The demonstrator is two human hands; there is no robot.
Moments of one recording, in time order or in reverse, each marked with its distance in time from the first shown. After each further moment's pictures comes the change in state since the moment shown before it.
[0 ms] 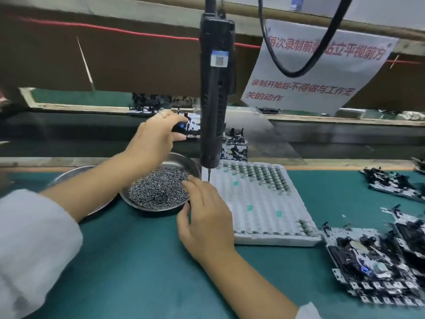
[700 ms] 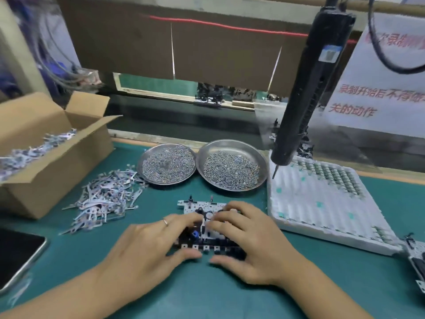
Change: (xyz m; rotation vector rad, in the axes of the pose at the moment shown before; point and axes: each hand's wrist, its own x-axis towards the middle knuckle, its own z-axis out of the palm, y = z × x) left_hand -0.235 -0.051 -0.050 0.118 -0.089 0.097; right_hand -0.026 -0.024 -0.013 0.162 -0.467 -0.571
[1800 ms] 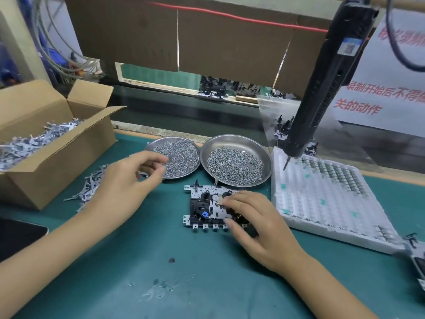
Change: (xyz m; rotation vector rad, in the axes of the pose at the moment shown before) left_hand 0.042 -0.053 -0.018 -0.461 0.301 -0.393; right_hand 0.000 0.000 0.003 0.175 0.174 0.215
